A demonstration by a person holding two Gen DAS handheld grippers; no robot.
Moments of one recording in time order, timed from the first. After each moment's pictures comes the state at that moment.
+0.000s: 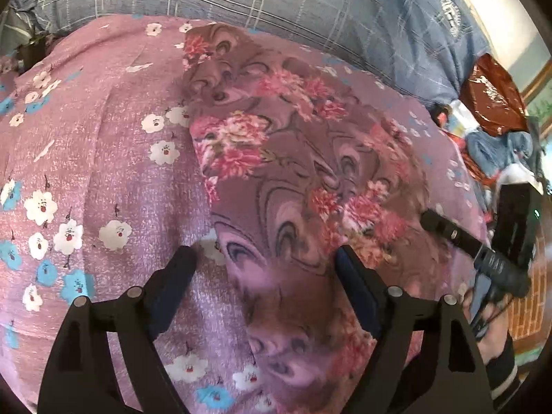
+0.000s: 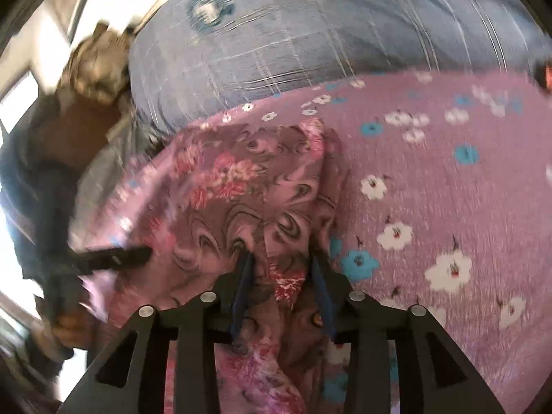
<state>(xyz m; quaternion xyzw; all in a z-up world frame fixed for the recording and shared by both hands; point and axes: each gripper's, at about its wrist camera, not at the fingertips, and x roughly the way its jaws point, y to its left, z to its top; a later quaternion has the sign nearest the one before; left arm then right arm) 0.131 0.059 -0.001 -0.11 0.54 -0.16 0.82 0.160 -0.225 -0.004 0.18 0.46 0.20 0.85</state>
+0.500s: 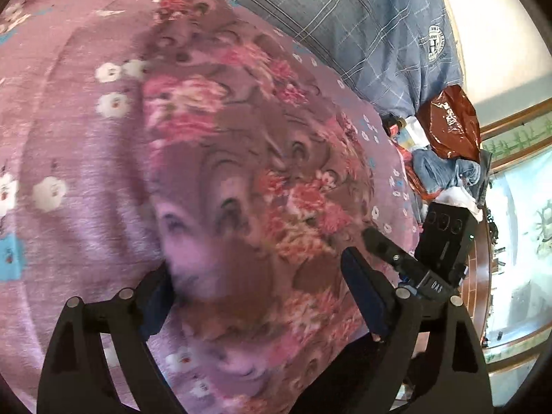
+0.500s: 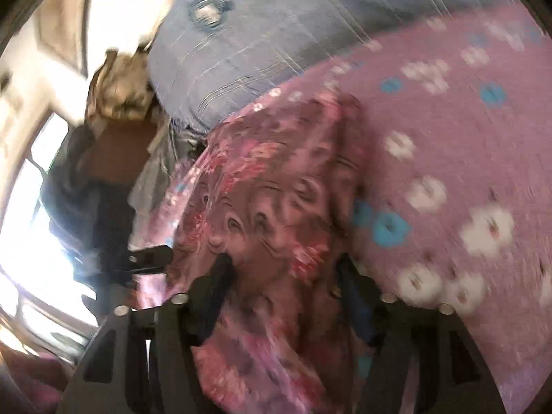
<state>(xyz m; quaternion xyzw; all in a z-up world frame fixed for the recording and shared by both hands) 0.135 0.056 -0.011 -0.24 0.56 -0.24 0.75 0.157 -0.222 -0.015 0.24 0.47 0.28 0.81</state>
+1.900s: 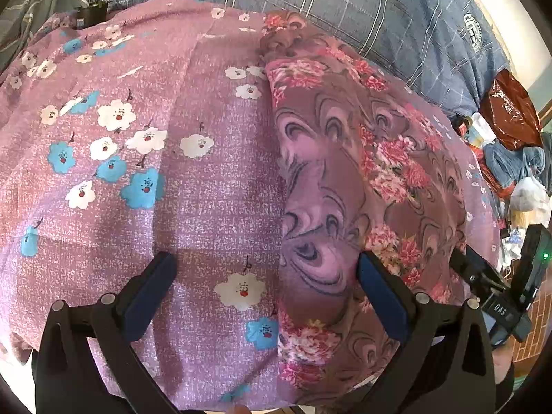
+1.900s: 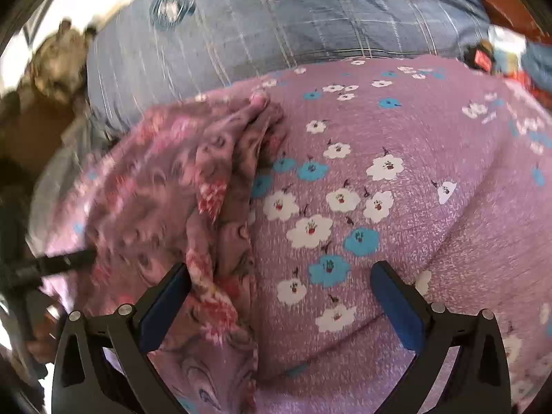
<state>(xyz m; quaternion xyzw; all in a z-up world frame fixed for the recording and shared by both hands) 0.092 0.093 -0.018 -0.13 0.53 -0.09 0.83 0.089 -0.201 -0.004 0.10 0.48 0.06 0.87</state>
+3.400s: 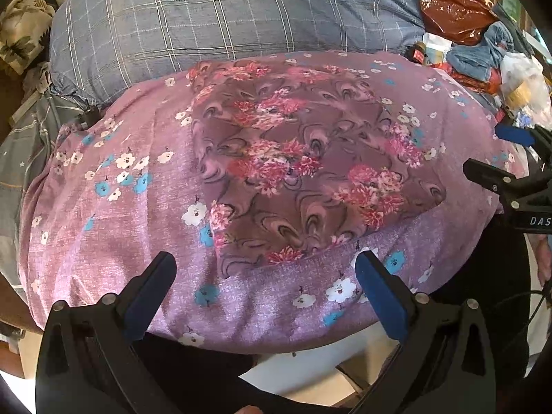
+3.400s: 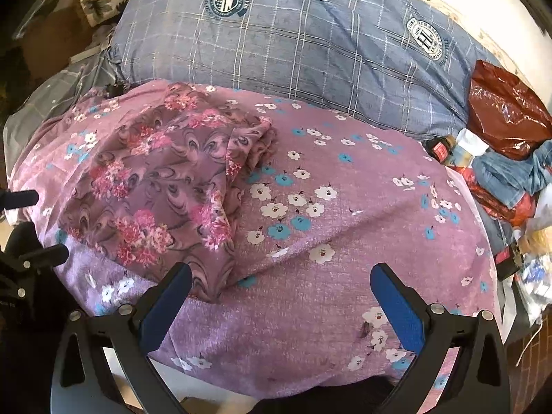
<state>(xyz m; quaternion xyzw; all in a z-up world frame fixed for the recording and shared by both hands) -0.037 0.011 0.029 0.09 0.45 -0.09 0.88 0.011 -0.173 0.066 -0.11 0.44 0.01 0.89</state>
